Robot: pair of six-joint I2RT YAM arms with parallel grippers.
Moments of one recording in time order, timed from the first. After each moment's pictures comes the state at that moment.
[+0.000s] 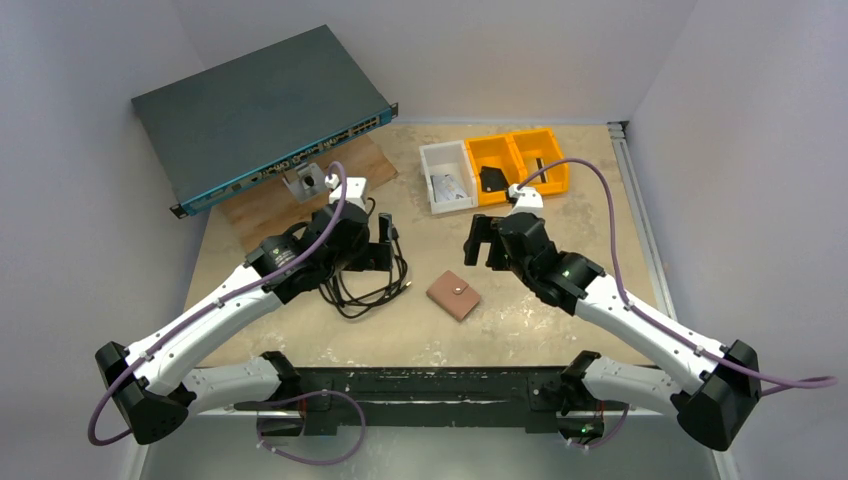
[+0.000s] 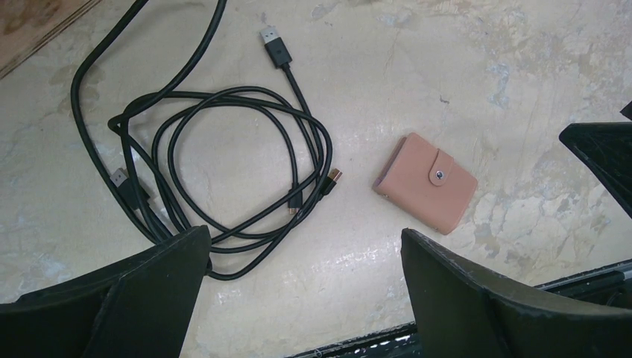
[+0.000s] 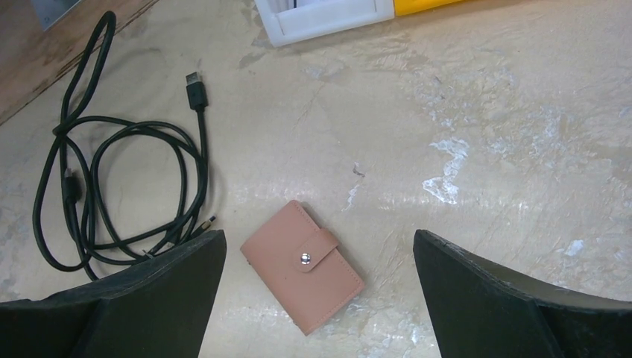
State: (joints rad) left arm -0.80 1.08 1.11 -0.80 -0.35 -0.59; right arm 0.75 1.05 0.85 -0.42 0.38 0.61
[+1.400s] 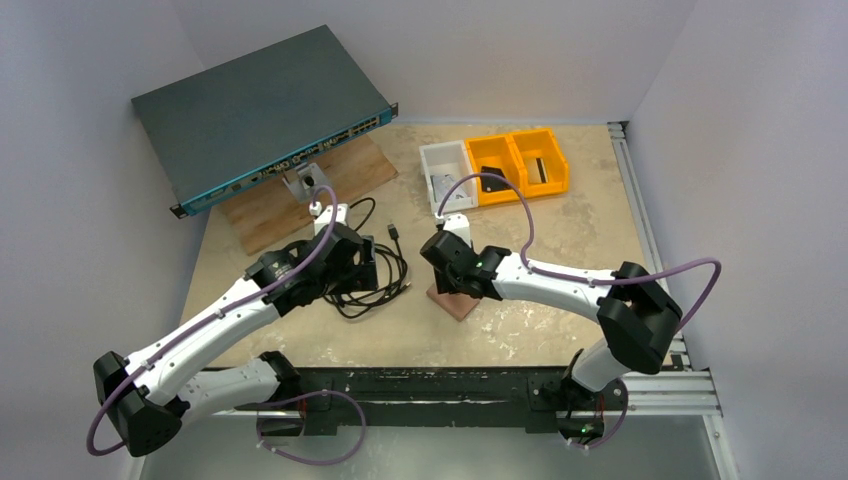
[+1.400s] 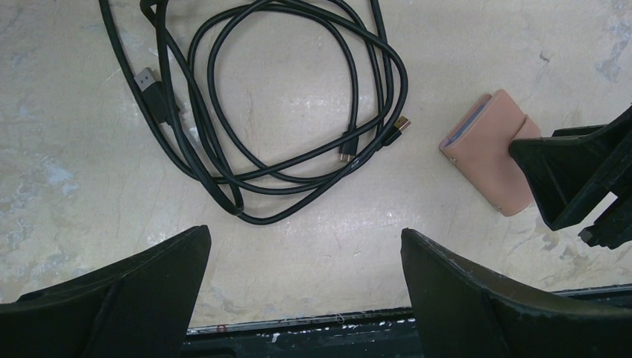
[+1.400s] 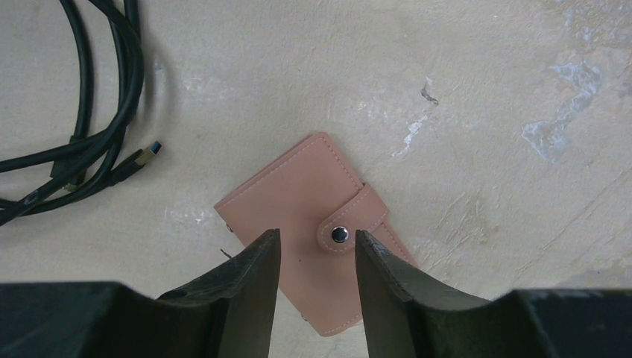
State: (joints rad) left arm -0.77 1.01 0.95 -0.89 -0.36 -0.75; right arm 0.96 1.55 0.99 -0.48 0.44 0.65
